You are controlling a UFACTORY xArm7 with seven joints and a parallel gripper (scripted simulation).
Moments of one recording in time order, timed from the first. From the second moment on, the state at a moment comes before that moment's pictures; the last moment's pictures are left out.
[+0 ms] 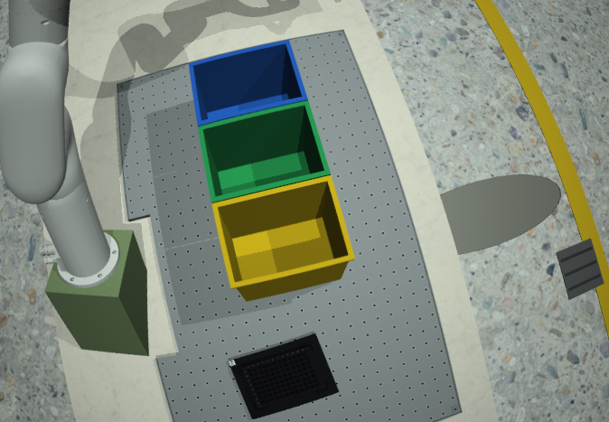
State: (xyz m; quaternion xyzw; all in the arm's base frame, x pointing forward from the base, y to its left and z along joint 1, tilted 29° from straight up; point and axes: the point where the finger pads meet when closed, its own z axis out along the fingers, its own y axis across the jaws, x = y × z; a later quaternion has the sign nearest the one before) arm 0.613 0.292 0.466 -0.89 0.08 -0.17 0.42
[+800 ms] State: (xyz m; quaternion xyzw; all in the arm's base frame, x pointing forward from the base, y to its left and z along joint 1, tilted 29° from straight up) arm 0.557 0.372 0.472 -0.89 -0.02 -0.14 0.43
